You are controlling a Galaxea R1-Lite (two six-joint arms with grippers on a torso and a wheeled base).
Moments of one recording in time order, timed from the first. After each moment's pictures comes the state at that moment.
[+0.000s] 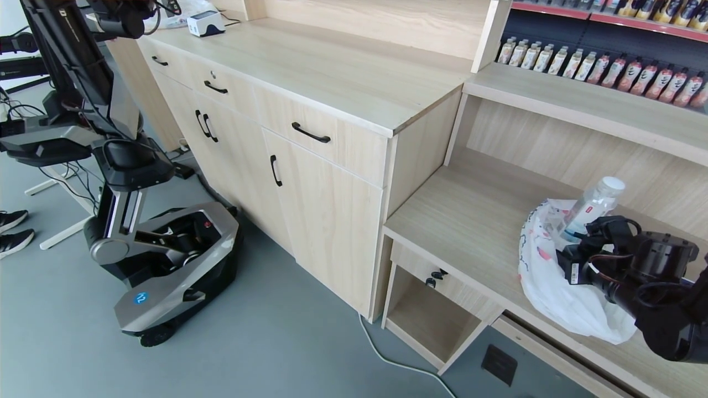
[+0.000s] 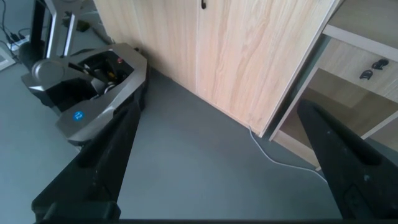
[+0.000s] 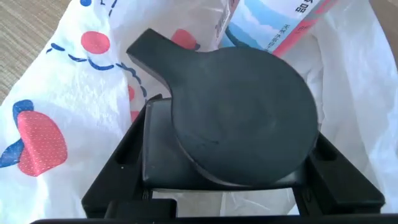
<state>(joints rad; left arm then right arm) 0.00 0.00 0.00 0.00 -0.05 0.00 -0.18 2.12 -0.52 -1.38 0.00 -0.22</state>
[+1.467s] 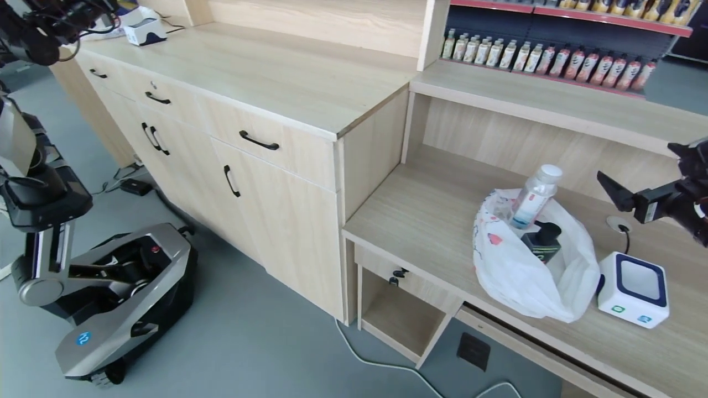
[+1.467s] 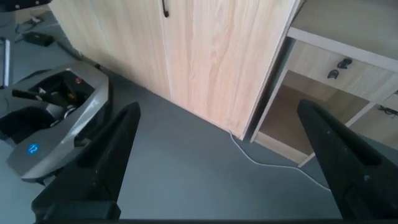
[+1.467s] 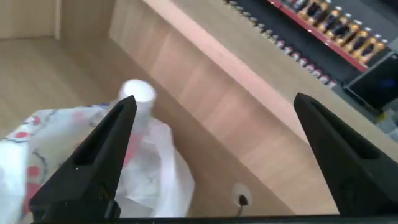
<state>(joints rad) 0.00 0.00 0.00 0.00 -0.05 0.00 -0.26 1.65 -0.57 -1.35 0.29 -0.49</state>
